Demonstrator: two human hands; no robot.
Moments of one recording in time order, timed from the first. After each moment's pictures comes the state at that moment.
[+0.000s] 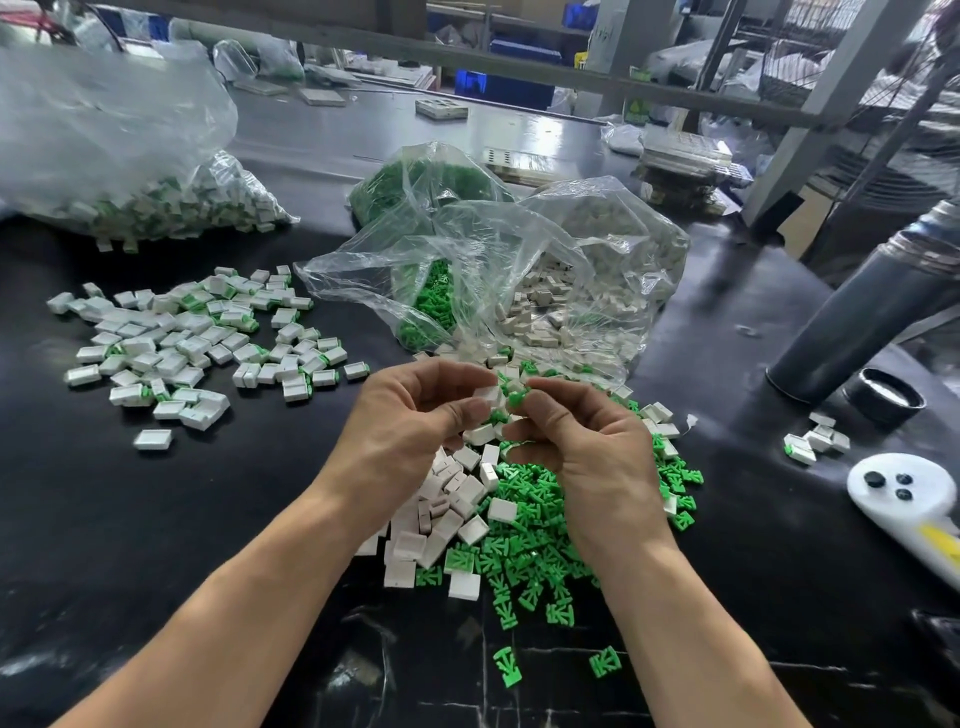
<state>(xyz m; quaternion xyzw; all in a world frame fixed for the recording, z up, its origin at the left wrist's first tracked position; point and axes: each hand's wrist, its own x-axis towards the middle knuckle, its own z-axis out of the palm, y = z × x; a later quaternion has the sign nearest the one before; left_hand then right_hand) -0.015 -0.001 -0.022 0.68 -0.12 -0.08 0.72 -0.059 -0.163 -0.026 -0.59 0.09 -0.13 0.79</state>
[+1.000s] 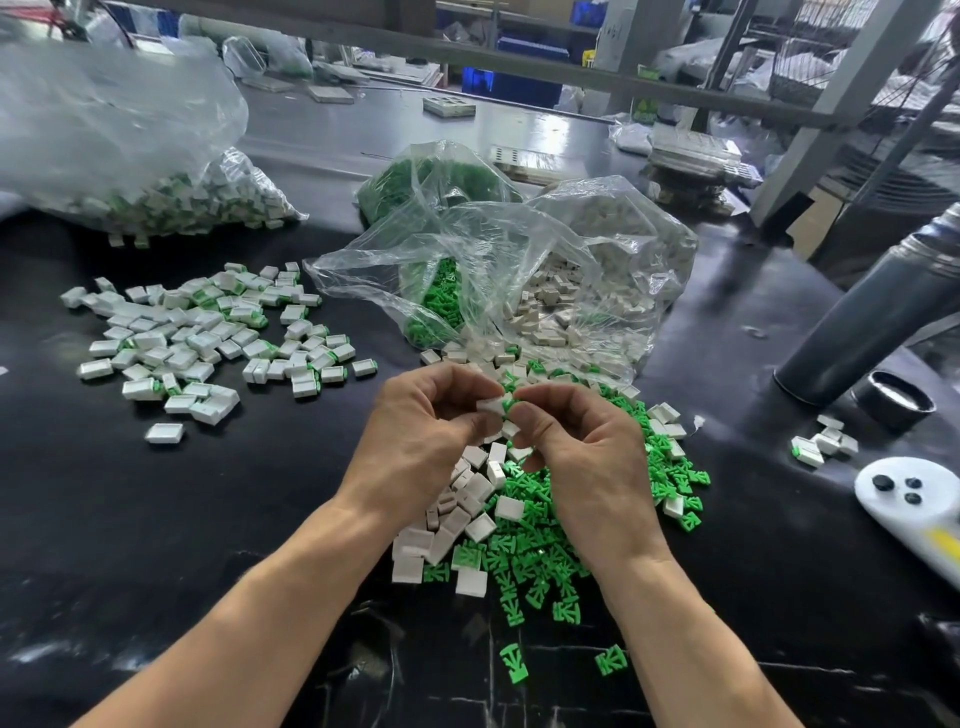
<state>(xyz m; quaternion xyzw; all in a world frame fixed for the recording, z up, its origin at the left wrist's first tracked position) -0.020 -0.007 -0.028 0.72 -0.11 -0.03 0.68 -0.060 -0.160 -0.035 -0.72 0.05 -0.15 0.68</state>
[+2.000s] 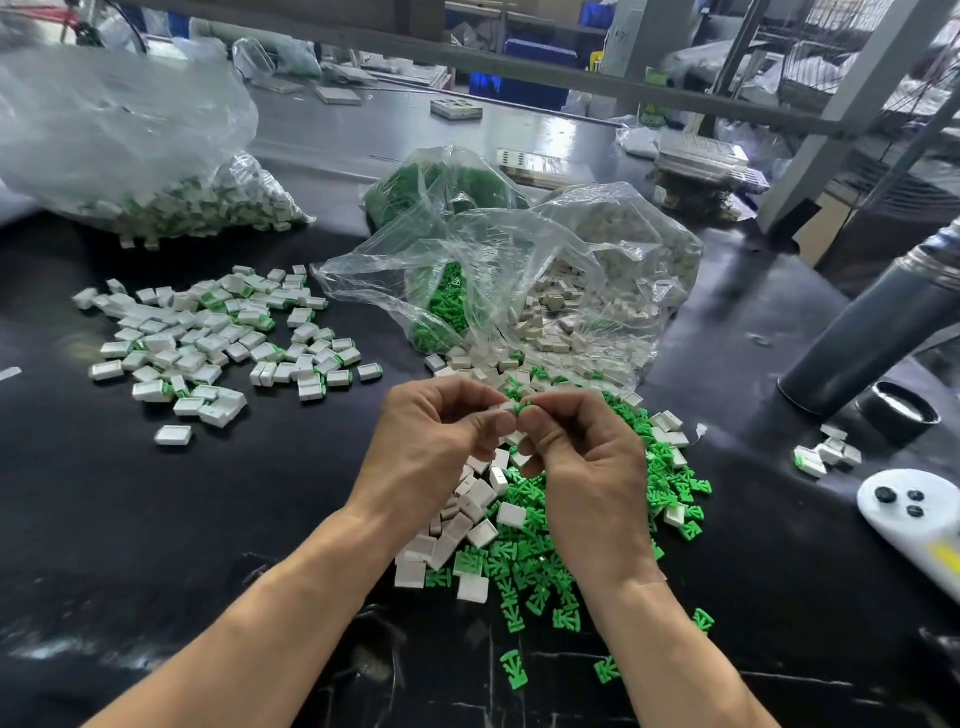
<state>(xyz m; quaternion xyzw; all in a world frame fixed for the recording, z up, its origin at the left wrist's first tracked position) -0.023 -0.012 -0.025 0.68 -0.10 -0.04 0.72 -0.065 -0.150 -0.037 -0.71 0.03 -0.20 0.67</state>
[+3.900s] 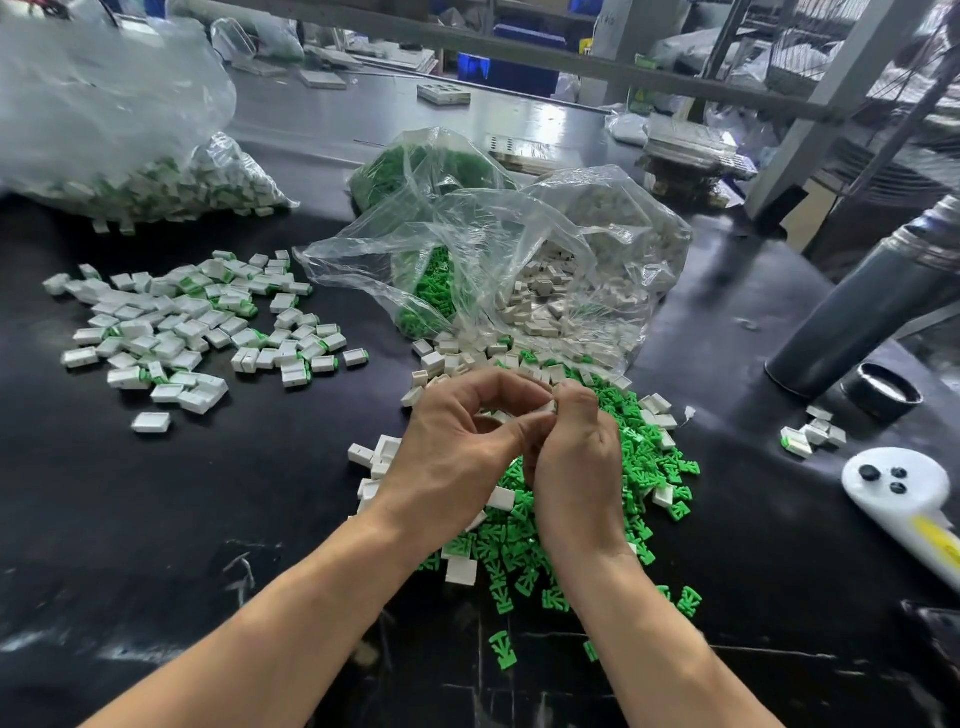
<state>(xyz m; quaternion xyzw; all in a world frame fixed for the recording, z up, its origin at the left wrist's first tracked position) -0.041 -0.036 -0.028 0.65 -0.19 -0.04 0.74 -0.065 -0.138 -0.026 -0.70 0.08 -0.20 0.68</state>
